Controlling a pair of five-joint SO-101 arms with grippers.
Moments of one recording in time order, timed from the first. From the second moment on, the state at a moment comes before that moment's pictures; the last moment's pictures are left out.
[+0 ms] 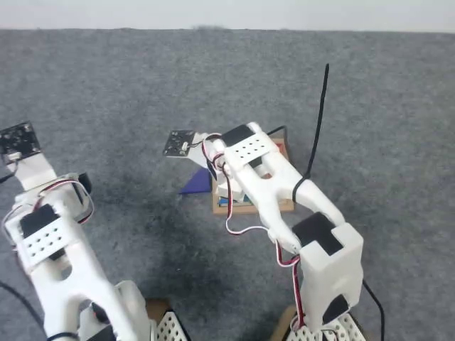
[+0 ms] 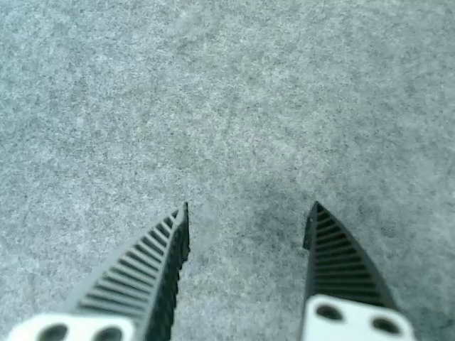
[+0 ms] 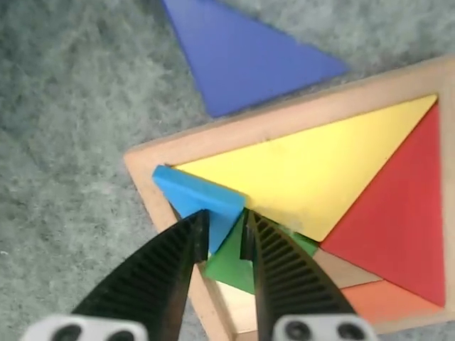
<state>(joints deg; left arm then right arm) -41.8 -37.3 58.2 45.4 -4.4 -35.2 22.4 1.6 70.9 42.4</state>
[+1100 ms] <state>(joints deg) -41.8 -37.3 58.2 45.4 -4.4 -35.3 18.2 2.2 67.1 28.5</state>
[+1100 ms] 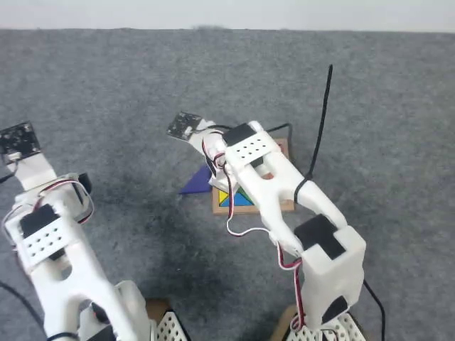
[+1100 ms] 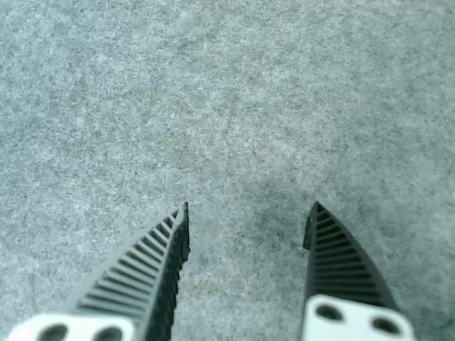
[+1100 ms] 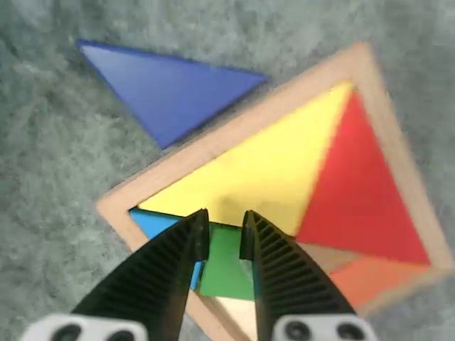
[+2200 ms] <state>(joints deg) 3.5 -16.0 32.7 73.1 -6.7 14.6 -21.9 58.5 49.2 23.7</state>
